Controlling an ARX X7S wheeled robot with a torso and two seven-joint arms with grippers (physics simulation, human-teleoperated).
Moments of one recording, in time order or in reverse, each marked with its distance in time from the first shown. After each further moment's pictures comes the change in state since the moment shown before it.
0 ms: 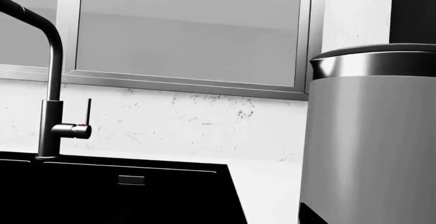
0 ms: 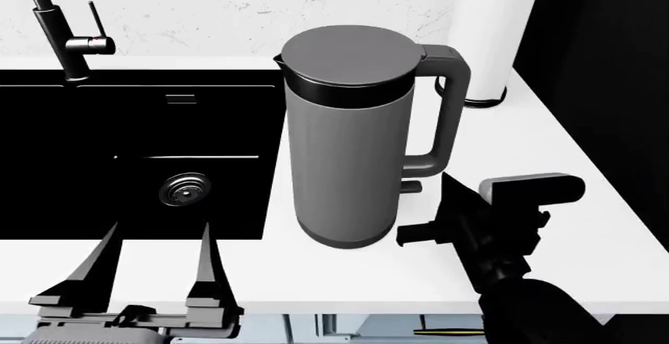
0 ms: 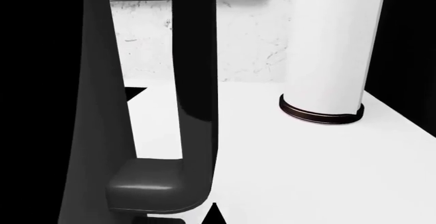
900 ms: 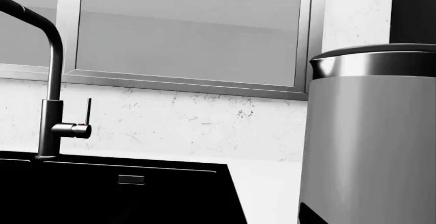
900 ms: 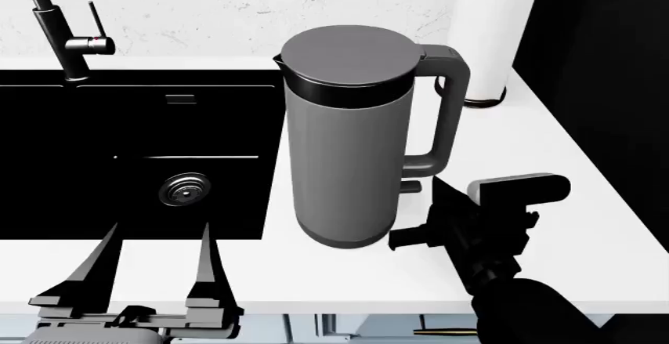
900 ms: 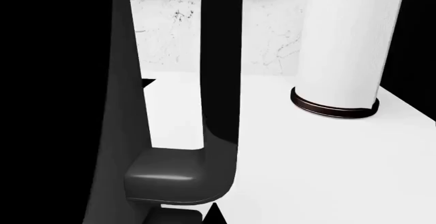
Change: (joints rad) left arm 0.000 -0.011 0.009 0.000 -0.004 0.005 -0.013; right arm 0.014 -0.001 -0.032 0.008 0.011 0.019 0.005
